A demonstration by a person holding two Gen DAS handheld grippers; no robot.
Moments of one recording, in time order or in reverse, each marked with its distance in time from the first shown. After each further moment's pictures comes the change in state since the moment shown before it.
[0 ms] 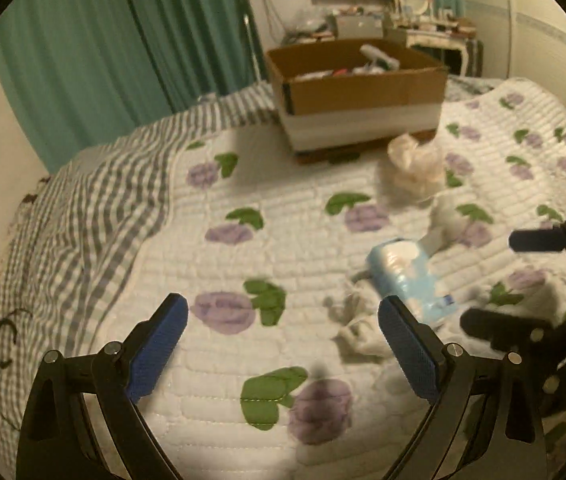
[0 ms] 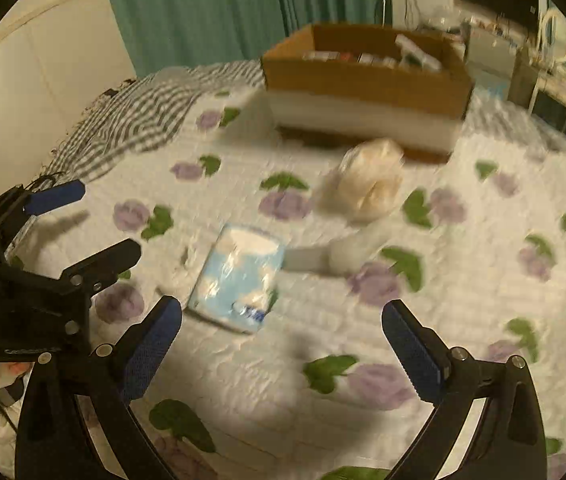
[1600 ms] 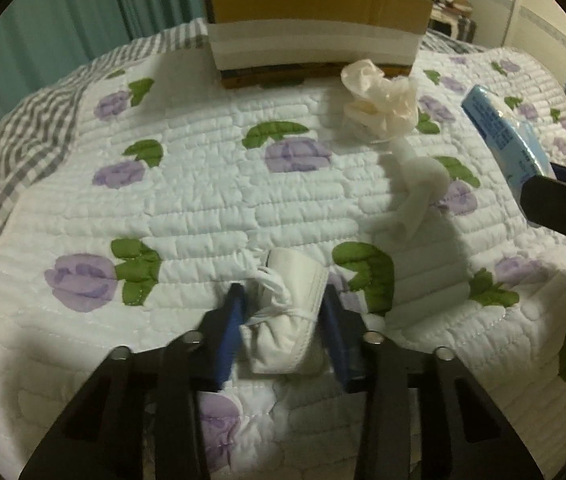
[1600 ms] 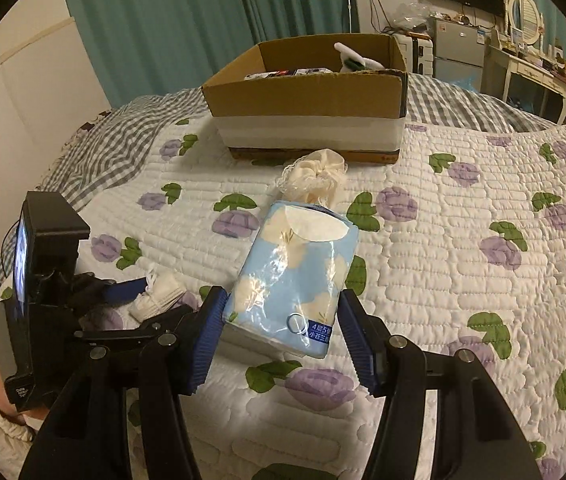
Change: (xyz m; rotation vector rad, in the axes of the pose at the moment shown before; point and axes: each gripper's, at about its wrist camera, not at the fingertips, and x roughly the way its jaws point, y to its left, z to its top) left arm 0.053 -0.050 -0.012 -0.046 0.164 -0.166; right arm -0.015 -0.048 0.001 0.105 -0.060 -0.032
